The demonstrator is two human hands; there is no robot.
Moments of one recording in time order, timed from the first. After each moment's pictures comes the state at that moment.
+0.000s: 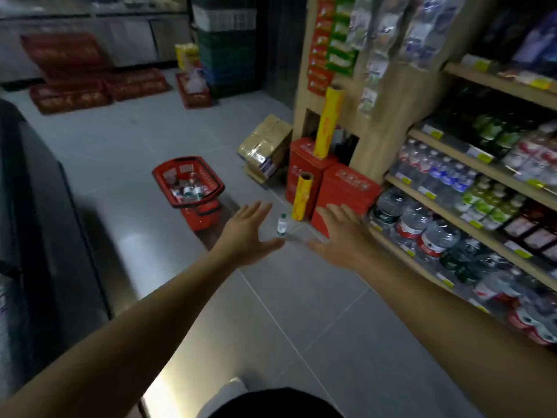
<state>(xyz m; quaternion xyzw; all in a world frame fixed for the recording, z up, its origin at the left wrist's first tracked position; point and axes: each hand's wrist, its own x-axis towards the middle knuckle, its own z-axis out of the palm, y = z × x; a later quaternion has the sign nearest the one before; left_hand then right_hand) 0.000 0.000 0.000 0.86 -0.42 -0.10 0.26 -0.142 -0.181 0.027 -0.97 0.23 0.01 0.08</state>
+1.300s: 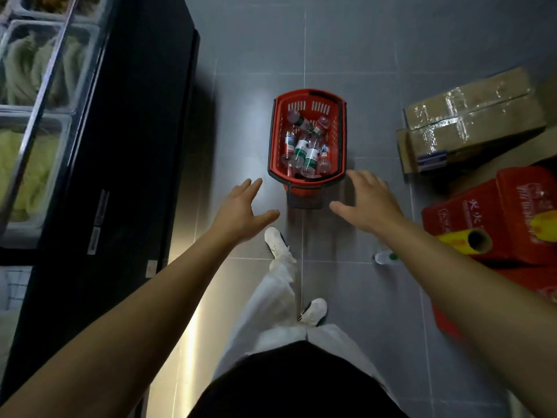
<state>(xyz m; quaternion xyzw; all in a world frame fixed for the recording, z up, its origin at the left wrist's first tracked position) 0.466 -0.054 -0.122 0.95 0.08 -0.20 0.25 0.498 -0.316 -0.114 -0.96 -0.02 0.19 0.18</state>
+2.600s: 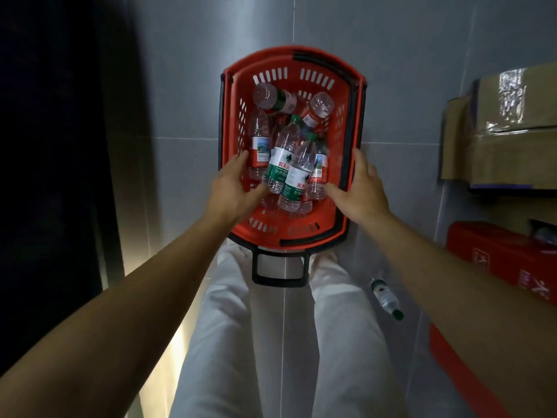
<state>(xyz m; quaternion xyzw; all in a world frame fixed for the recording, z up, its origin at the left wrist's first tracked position) 0.897 -0.117 -0.430 0.86 0.20 -0.32 0.35 0.907 -0.361 -0.458 -0.87 0.16 0.34 0.32</state>
